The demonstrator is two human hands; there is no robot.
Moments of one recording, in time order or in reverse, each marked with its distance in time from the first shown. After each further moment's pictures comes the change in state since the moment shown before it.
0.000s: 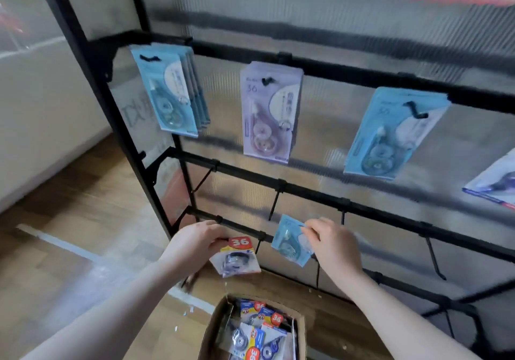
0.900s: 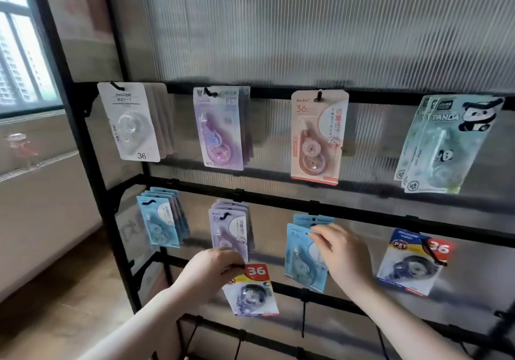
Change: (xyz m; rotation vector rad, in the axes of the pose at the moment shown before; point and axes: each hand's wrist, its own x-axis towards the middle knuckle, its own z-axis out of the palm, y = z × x) left_hand 0.050 0.136 -0.182 -0.017 0.197 0.265; right_hand 0.066 -0.026 -0.232 -0.034 0.553 -0.213
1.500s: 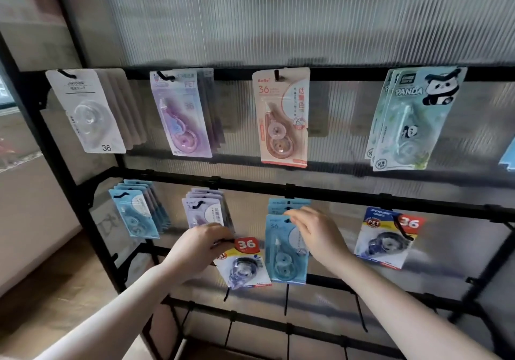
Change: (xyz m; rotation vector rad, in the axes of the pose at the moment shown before) left_hand 0.029 0.027 0.003 -0.011 0.061 0.009; right_hand 0.007 0.023 -0.007 0.203 -0.320 0.016
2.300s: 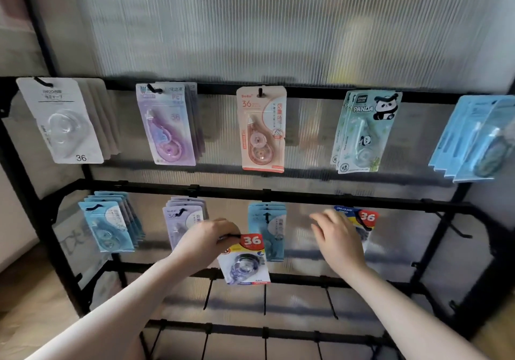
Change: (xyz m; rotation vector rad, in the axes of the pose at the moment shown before) left_hand 0.018 0.026 -0.008 -0.097 0.008 0.148; right_hand -0.043 0.021 -0.037 -0.482 0.229 0.143
